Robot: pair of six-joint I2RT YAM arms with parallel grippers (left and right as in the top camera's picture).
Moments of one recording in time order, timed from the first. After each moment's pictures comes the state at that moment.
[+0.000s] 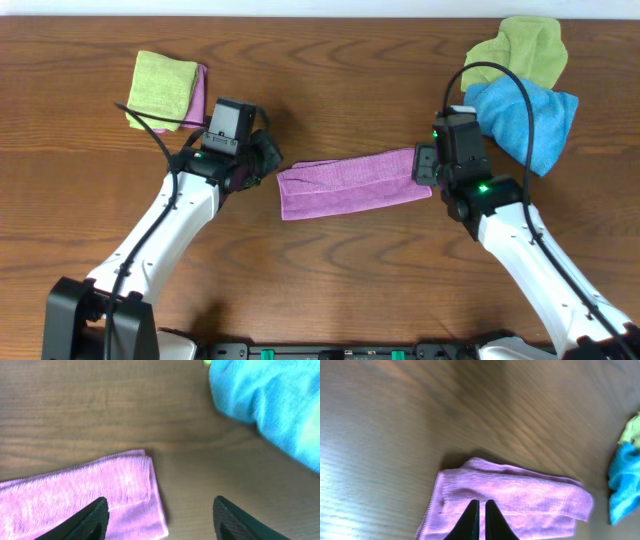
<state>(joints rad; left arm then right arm) -0.31 1.53 1.03 -0.49 0.19 -0.89 0.28 1.37 0.89 -0.43 0.25 0.31</state>
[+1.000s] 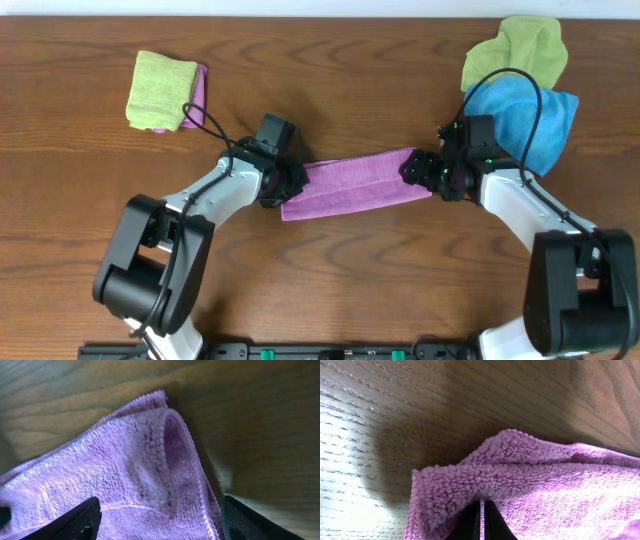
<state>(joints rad) -0.41 1.84 1.03 -0.42 0.25 -0.90 0.07 1.70 0.89 -0.34 -0.30 0.43</state>
